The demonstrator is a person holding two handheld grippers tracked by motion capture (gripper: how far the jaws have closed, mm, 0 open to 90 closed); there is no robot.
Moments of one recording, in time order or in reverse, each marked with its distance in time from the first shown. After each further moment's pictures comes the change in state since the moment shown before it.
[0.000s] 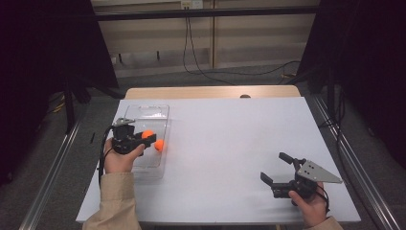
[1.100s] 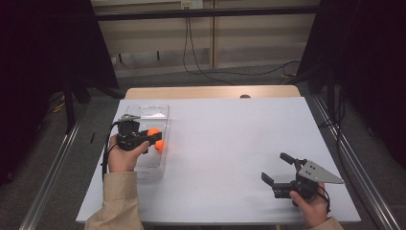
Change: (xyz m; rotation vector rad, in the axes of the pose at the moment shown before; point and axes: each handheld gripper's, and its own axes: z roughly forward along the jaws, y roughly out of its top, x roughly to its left) left arm -0.014 0.013 0.001 0.025 -0.052 0.002; right arm -0.001 0.000 -0.003 0.000 -0.005 0.003
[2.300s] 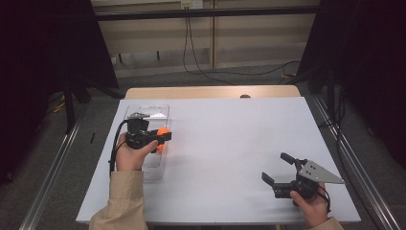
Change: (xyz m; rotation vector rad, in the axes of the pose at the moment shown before) left arm -0.019 0.008 0.009 0.026 -0.080 0.015; right arm -0.001 0.000 -0.001 0.002 -0.005 0.002
